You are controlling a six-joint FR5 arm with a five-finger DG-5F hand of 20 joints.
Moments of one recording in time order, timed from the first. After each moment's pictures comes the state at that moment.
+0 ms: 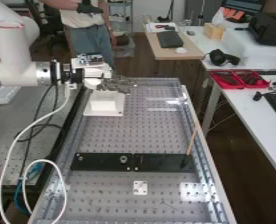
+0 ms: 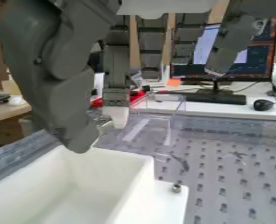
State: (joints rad) arm 1.75 -1.70 -2.20 -2.56 -1.72 -0.78
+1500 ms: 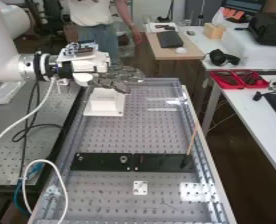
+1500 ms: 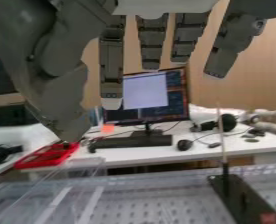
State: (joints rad) arm 1.65 -1.60 -2.18 -2.51 -1.53 -0.69
